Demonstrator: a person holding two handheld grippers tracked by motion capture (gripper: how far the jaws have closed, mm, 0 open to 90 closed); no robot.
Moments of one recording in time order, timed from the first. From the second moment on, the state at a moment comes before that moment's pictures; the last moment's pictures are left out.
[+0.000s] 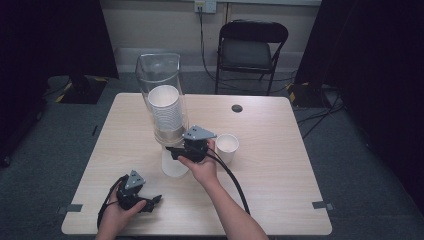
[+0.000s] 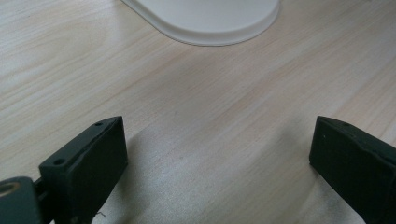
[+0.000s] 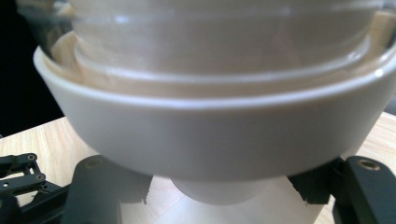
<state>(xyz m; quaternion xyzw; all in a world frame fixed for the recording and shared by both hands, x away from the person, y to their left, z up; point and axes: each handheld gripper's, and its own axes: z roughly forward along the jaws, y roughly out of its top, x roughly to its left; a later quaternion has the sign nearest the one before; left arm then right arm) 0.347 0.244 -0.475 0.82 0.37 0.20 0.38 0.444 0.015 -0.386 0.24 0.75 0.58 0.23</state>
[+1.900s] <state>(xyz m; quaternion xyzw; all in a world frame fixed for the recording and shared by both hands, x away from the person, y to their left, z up) 0.349 0.244 -0.474 0.82 0.37 0.20 0.38 0.425 -0.046 -0.447 0.27 0.84 0.43 0.18</state>
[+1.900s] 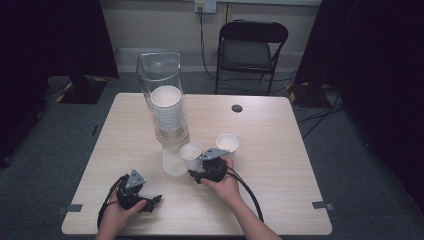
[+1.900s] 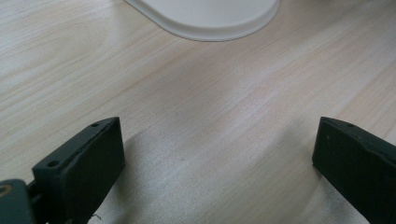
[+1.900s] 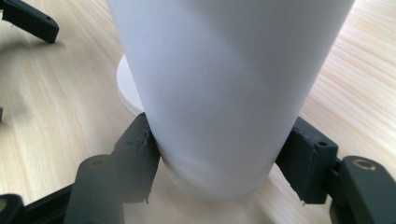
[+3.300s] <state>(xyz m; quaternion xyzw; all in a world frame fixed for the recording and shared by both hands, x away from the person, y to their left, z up) 0.348 0.243 -0.475 0.82 0.38 0.20 0.38 0.389 -0.197 -0.441 0.36 0.79 0.45 0.22</state>
